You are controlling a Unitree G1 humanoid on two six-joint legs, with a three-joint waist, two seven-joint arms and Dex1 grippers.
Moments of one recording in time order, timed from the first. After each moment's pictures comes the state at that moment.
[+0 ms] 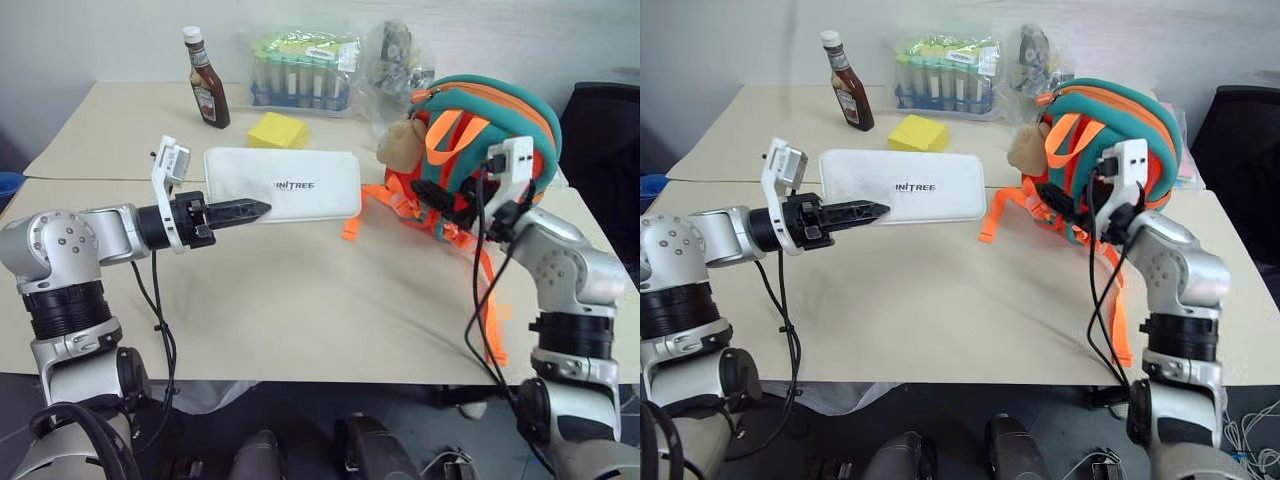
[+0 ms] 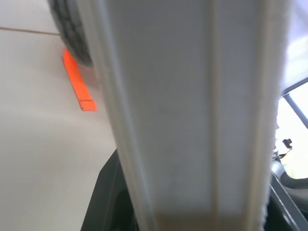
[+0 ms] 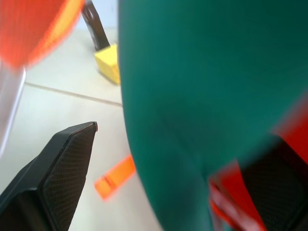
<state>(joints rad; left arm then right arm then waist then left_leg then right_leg) -0.83 0.59 0.41 0.07 -0.72 1.51 -0.83 -0.74 -0.45 -0.27 0.12 0.49 0.74 0.56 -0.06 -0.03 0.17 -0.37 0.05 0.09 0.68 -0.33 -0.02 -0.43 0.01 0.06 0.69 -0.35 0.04</state>
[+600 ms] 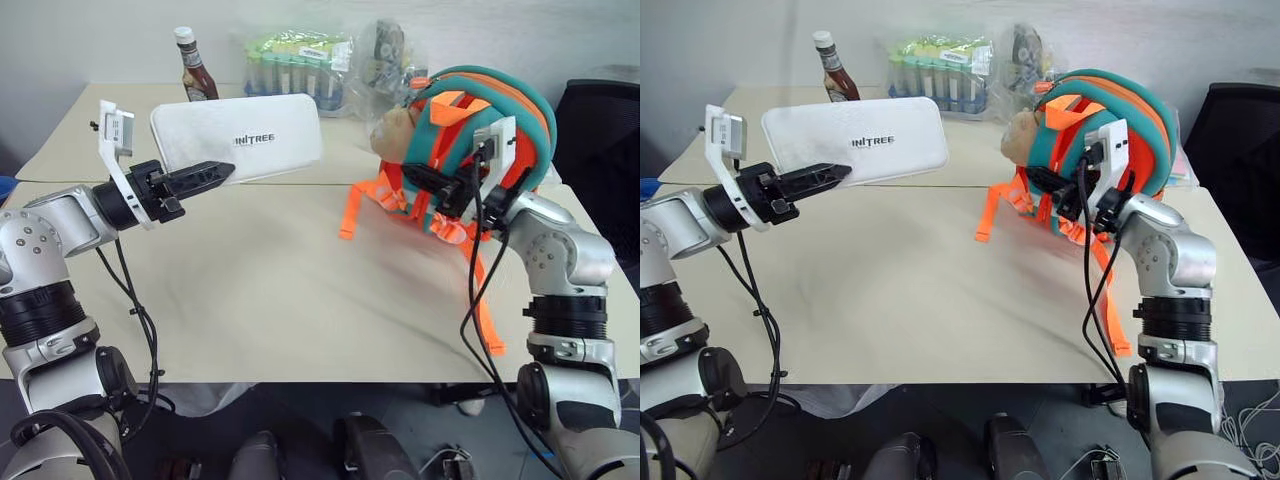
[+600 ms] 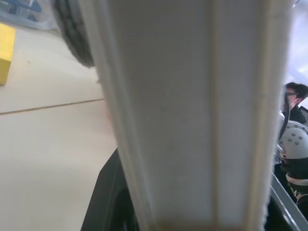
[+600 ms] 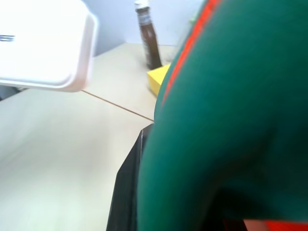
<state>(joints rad) -0.83 0.65 0.48 0.07 -0.74 1.30 -0.76 -0.73 -0.53 -0.20 0.04 0.61 0.74 0.83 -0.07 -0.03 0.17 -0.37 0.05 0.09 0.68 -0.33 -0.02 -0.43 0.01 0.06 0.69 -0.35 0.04</state>
